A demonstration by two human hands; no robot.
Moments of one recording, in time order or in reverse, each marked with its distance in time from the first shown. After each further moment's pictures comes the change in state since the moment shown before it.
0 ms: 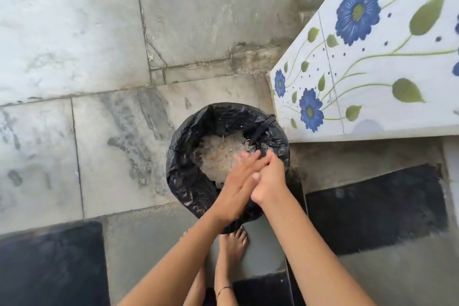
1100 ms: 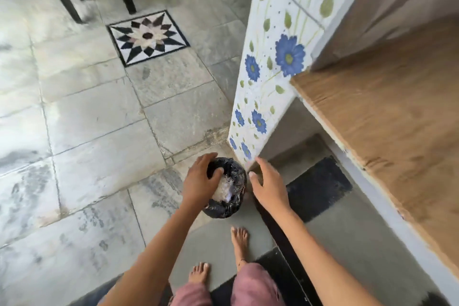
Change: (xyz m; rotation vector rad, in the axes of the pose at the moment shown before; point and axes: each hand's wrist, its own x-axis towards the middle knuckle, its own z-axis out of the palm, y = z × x) left_hand -0.269 0.398 -0.100 0.498 0.299 0.151; right_hand -0.475 0.072 0.007 -1.311 0.376 -1.338
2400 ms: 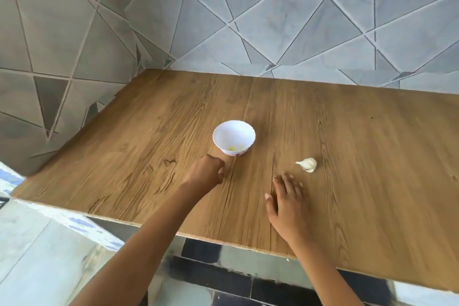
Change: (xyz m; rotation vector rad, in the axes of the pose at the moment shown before) left_hand -0.163 0.400 0.283 0.724 -0.610 1.014; right_hand -0.321 0.246 -0.284 -0.466 0.725 0.662
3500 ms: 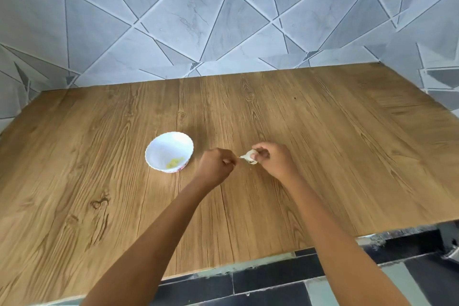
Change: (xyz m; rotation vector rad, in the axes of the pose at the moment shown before) left_hand 0.060 0.120 0.022 -0.438 0.026 0.366; right_hand 0.078 0.086 -0.058 0.534 -0.042 0.289
